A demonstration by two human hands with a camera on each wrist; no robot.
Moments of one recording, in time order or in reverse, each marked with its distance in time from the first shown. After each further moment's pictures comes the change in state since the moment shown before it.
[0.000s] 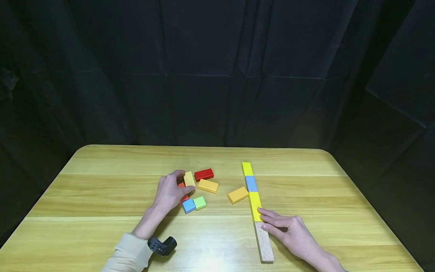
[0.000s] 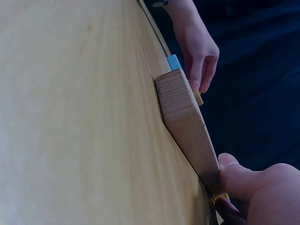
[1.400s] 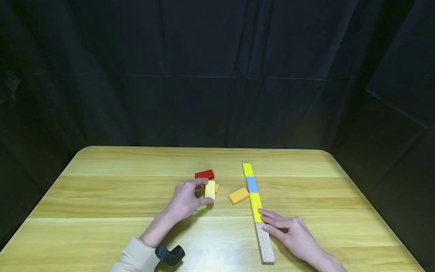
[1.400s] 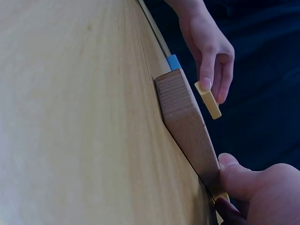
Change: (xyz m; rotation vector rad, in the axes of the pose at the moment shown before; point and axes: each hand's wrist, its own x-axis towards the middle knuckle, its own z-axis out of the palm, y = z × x) left_hand -0.018 0.026 0.016 -0.098 -0.190 0.239; right_hand 0.000 0.000 0.000 -0.032 -0.004 0.040
